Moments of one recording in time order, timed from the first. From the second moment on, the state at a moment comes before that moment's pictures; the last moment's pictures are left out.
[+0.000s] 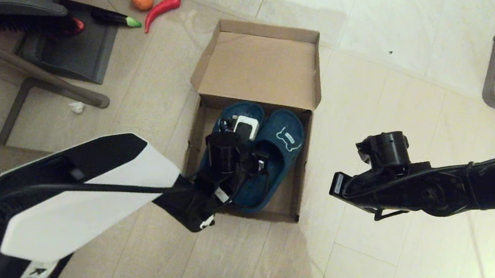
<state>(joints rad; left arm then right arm) -0.67 2.36 -1.38 -1.06 0.33 0.13 0.33 1.98 -1.21 -0.08 0.01 0.52</state>
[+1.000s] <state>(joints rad) -0.43 2.07 -1.16 -1.05 0.28 0.12 0.41 2.26 -1.66 -0.06 0.03 0.48</state>
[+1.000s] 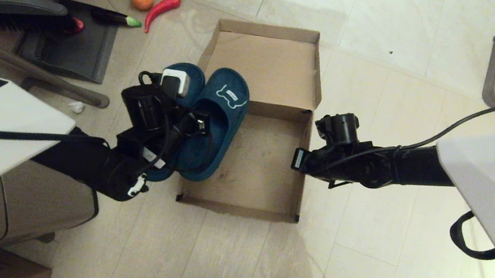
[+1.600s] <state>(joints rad) -0.25 2.07 -1.16 -1.05 0.16 0.12 0.36 2.31 -1.67 -0.05 0.01 0.45</state>
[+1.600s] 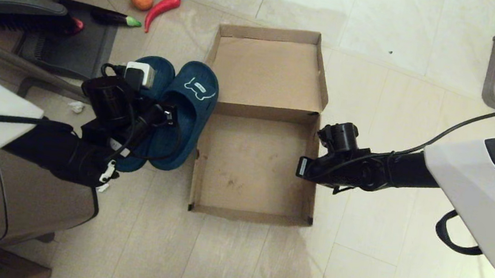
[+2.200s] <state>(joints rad) -0.19 2.11 -1.15 -1.06 0.12 0.12 0.26 2.25 -1.55 -0.03 0.01 0.44</state>
